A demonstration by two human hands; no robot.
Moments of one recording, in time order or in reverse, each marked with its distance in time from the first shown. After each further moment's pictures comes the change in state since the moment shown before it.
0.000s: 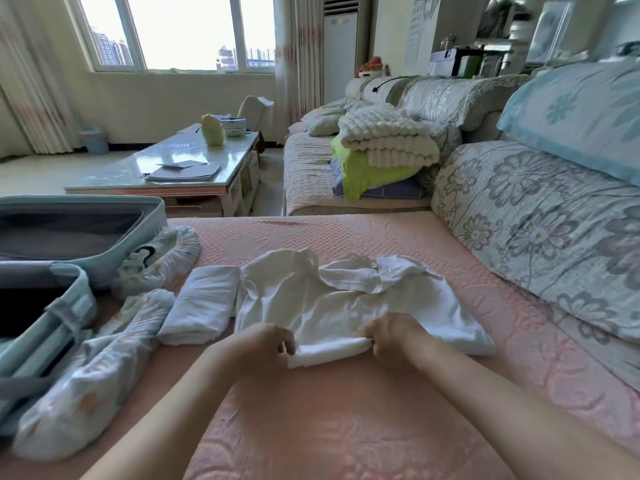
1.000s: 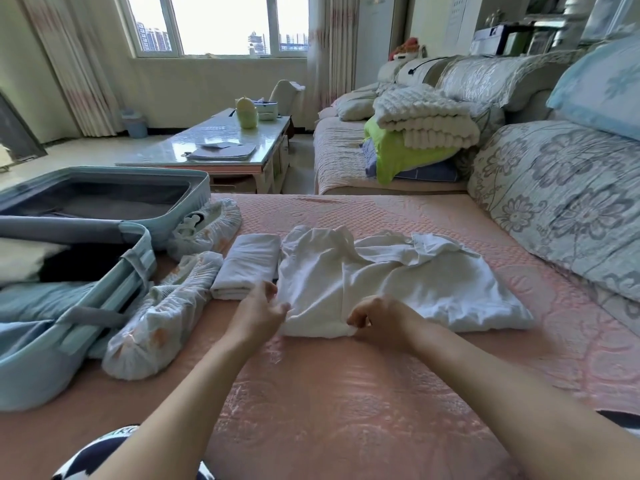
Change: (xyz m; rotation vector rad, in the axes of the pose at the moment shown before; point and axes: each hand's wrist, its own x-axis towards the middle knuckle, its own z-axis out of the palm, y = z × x) left_hand -0.068 -0.028 0.017 -0.566 0.528 -0.406; right_hand 0.001 -0.069 0.030 0.307 0.253 -0.273
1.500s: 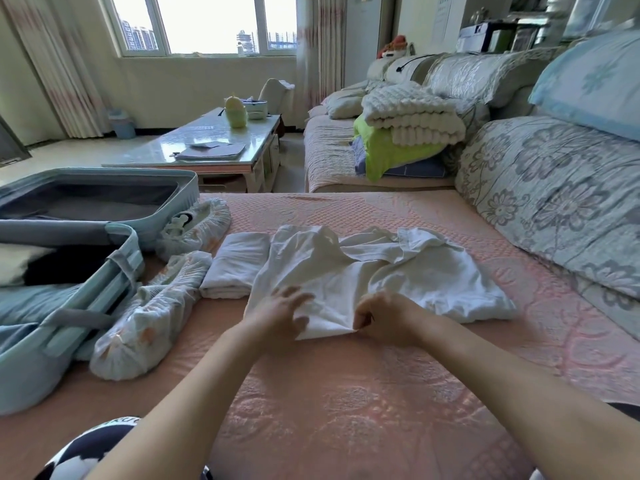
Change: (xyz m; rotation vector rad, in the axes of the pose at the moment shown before) left_hand -0.005 0.018 0.023 0.565 -0.279 0.432; right_hand -0.021 0.012 -0.015 0.007 -0.040 0.026
